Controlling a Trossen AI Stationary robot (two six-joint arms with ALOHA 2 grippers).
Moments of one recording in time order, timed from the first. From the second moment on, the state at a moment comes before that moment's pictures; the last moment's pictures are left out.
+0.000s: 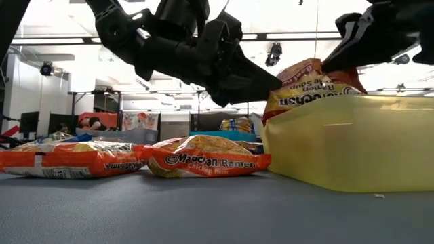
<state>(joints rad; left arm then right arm) -0.08 1.91 0.97 0.62 0.12 -0.03 0.56 1.16 0.60 -0.15 0.74 -0.01</state>
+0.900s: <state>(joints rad) -0.09 1.90 0.97 0.49 0.10 -0.09 0.56 1.19 0.60 -0.14 0.84 -0.03</state>
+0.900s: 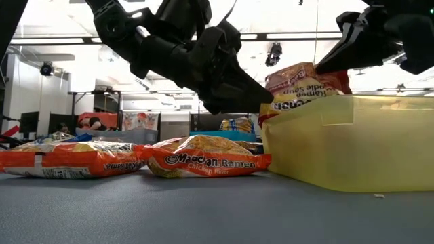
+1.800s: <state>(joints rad) -0.09 1.90 0.97 0.49 0.10 -0.10 0.56 1.18 0.60 -0.19 0.79 0.22</state>
